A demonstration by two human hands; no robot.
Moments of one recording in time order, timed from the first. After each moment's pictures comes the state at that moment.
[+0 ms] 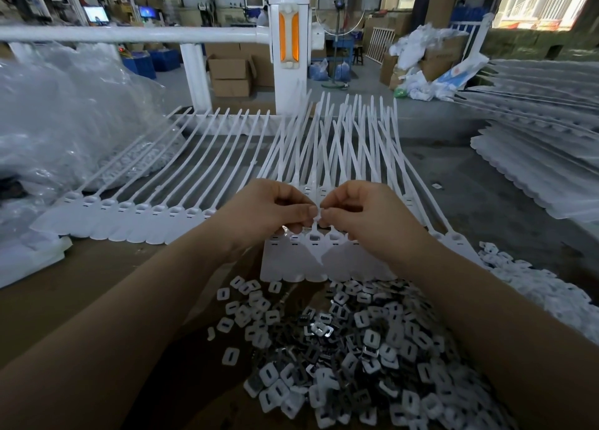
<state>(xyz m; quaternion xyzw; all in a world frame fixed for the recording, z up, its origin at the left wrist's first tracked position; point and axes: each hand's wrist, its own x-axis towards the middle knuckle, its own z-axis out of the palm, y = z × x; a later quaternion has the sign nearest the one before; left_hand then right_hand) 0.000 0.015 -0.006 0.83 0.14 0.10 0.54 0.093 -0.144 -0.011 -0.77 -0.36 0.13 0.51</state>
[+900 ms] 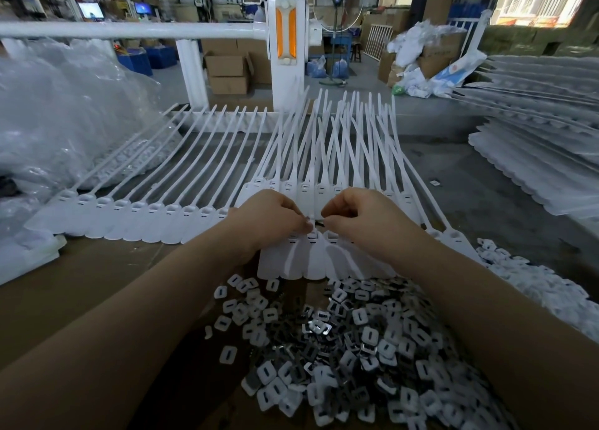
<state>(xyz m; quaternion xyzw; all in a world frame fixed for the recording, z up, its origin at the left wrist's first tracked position) 0.011 -0.001 -0.006 0.87 0.28 0.04 0.41 0.096 -0.142 -0.012 -0.84 -0.35 0.13 0.39</state>
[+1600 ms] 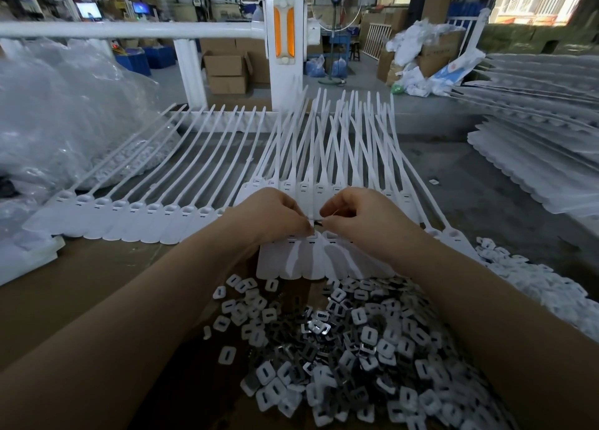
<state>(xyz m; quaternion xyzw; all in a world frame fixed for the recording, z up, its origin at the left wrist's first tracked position) 0.014 0.000 -0.002 0.88 0.27 0.01 0.39 0.097 -0.143 -0.013 -0.84 -0.35 0.13 0.39</state>
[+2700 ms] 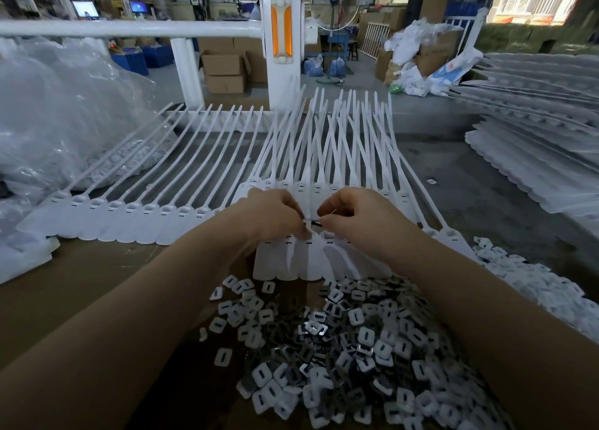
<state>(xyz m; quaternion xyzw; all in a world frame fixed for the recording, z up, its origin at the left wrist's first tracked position) 0.021 0.005 -0.006 0.88 0.28 -0.02 0.38 0.098 -0.143 -0.014 -0.84 -0.36 0.14 0.39</state>
